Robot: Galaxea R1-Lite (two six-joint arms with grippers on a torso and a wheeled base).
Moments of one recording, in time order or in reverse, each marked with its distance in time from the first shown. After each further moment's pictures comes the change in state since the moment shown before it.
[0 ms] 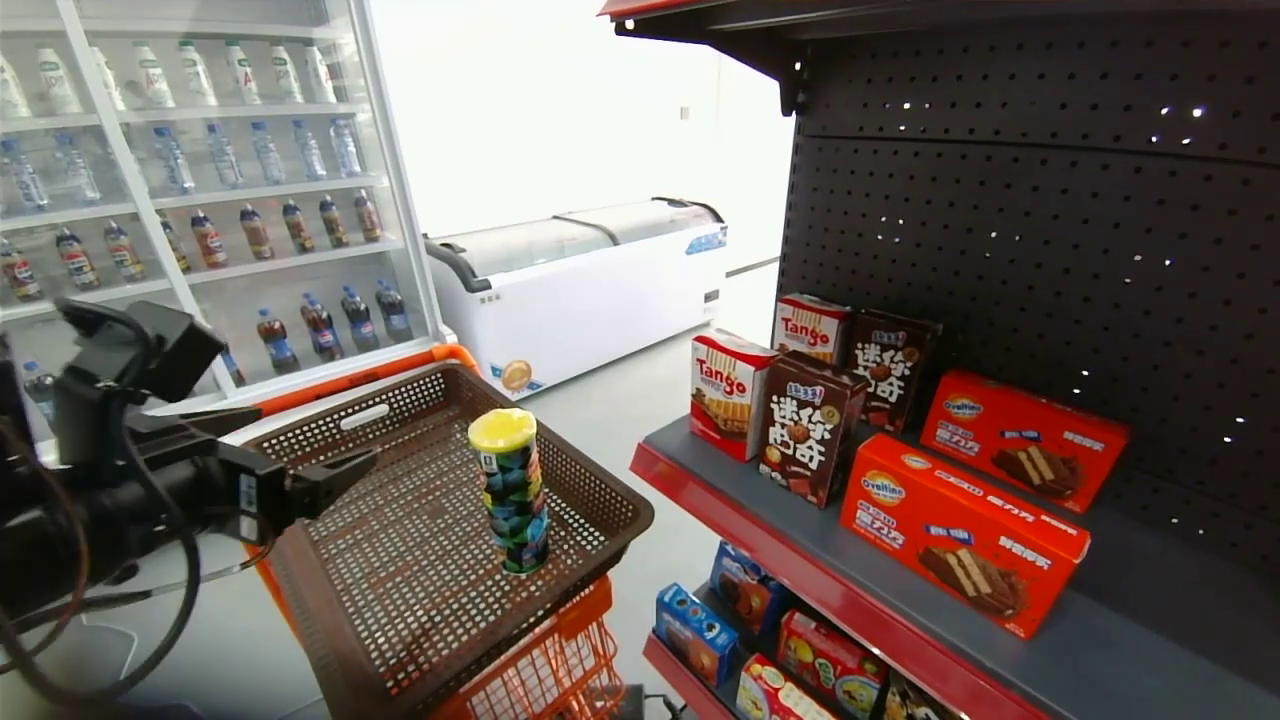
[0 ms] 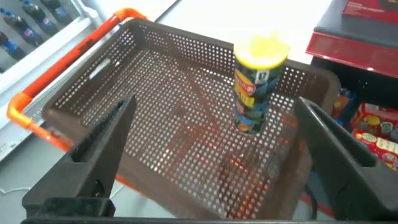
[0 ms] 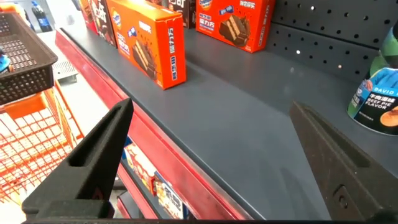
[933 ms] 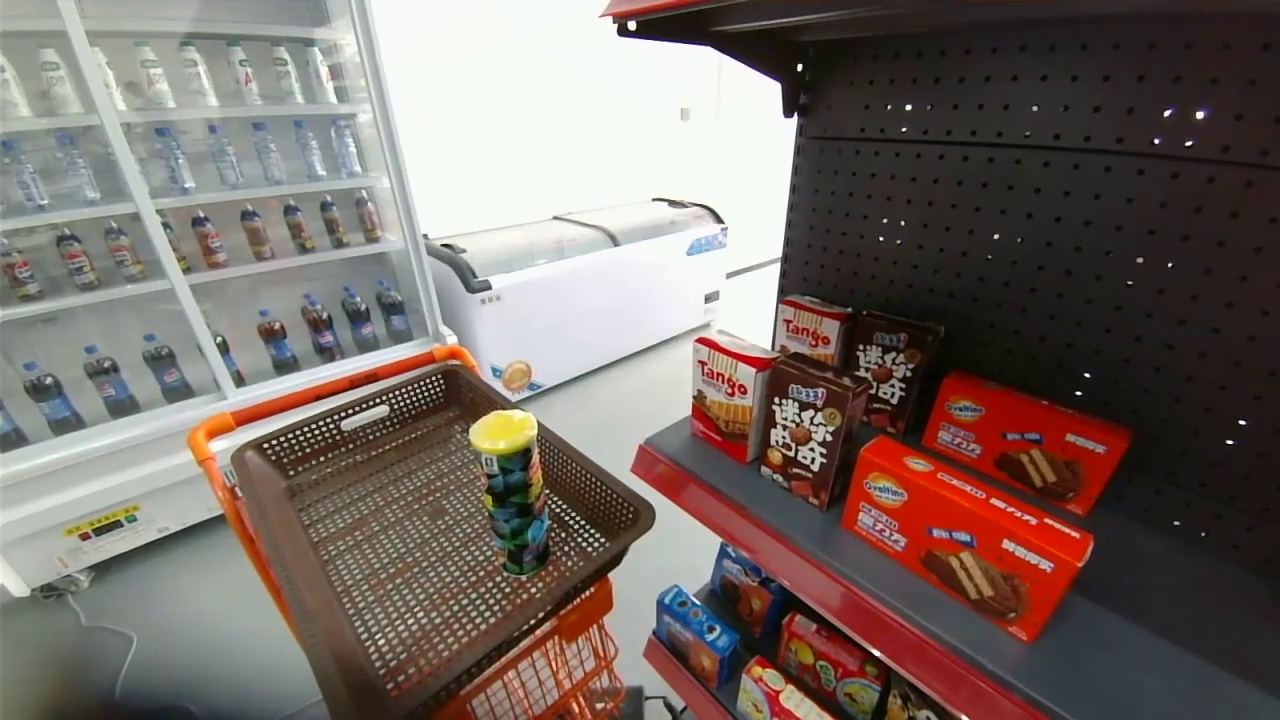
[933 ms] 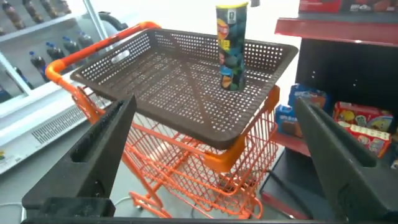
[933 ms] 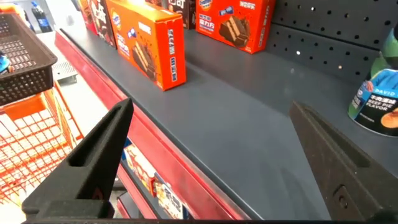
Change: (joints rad) left arm 0.044 -1.298 0.526 0.480 -0.038 -0.052; right arm 0.000 0.000 0.000 0.000 0.000 0.000
